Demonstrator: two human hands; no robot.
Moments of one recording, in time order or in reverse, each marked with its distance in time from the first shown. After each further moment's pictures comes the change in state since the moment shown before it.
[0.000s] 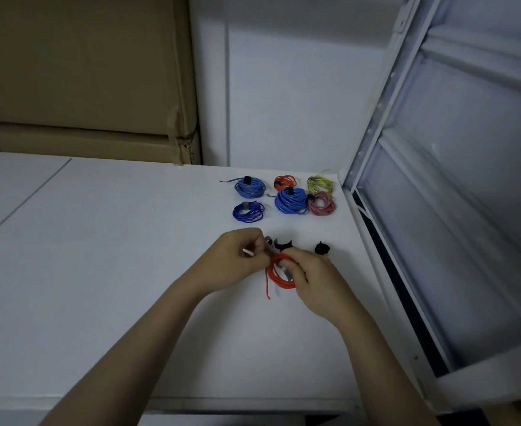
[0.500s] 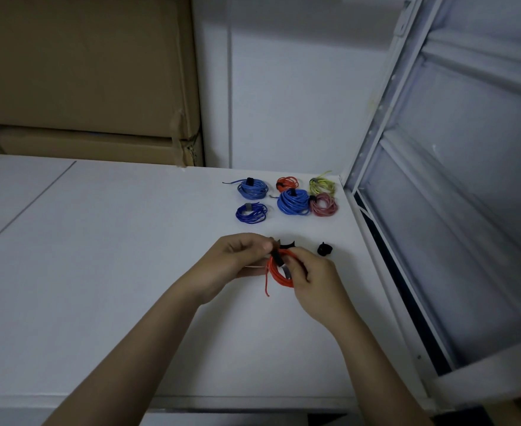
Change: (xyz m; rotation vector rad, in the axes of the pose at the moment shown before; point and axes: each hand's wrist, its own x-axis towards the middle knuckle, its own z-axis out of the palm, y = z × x) left_hand -0.012 0.005 -0.002 -0.620 -0.067 -0.228; right_hand -0.006 -0.009 0.012 0.166 0.178 0.040
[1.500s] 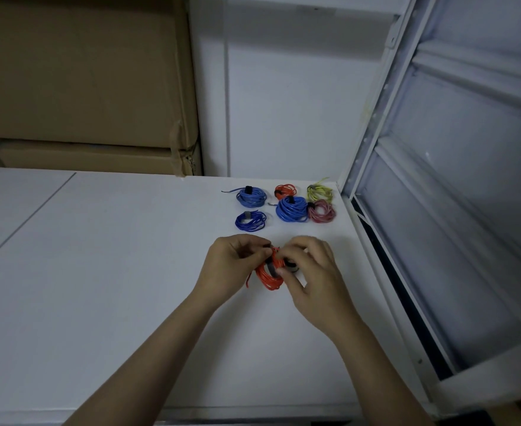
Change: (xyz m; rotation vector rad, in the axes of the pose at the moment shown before) left_hand 0.008 -0.004 0.005 0.392 0.317 0.273; right_hand 0.002 -0.010 -0.005 -0.319 0.159 -0.402
